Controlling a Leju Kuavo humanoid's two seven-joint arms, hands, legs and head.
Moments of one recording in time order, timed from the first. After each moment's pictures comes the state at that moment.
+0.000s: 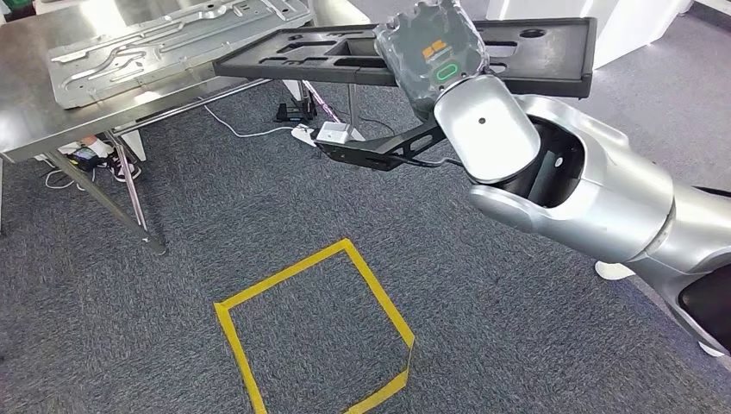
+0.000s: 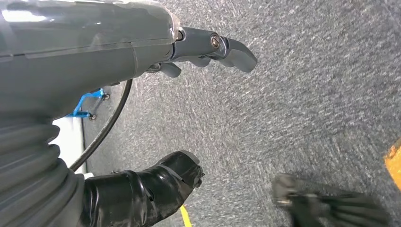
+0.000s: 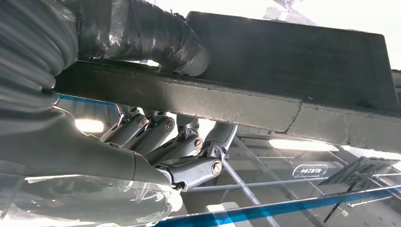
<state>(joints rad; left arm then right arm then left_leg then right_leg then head) -0.11 0.07 -1.15 -0.17 1.23 0.41 0.08 -1.41 -0.28 1.09 -1.56 0.71 0.48 0.61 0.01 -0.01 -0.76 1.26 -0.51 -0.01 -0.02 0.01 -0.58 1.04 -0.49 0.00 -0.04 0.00</state>
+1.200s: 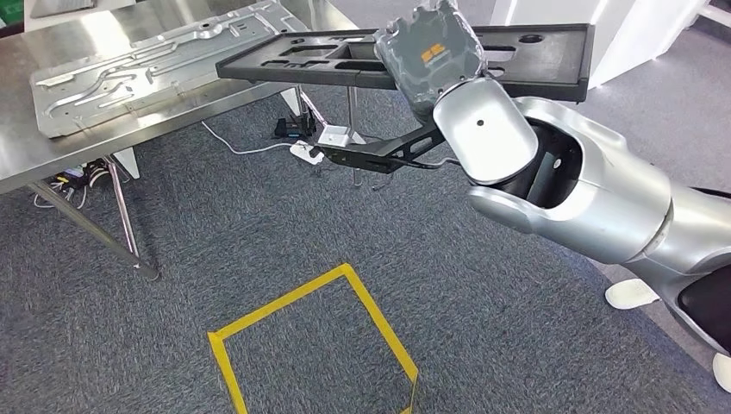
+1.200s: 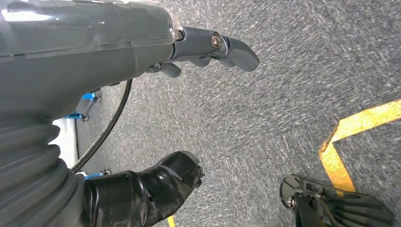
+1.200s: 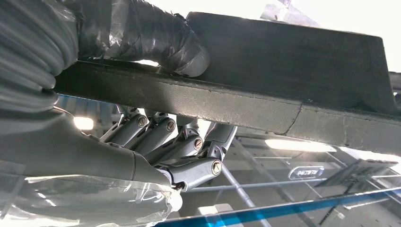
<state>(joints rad) -0.11 0.07 -1.15 -0.17 1.22 0.42 0.09 -1.41 -0.28 1.10 -1.56 0.72 0.48 0.60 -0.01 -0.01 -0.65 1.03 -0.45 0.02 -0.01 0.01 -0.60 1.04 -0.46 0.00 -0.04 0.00</state>
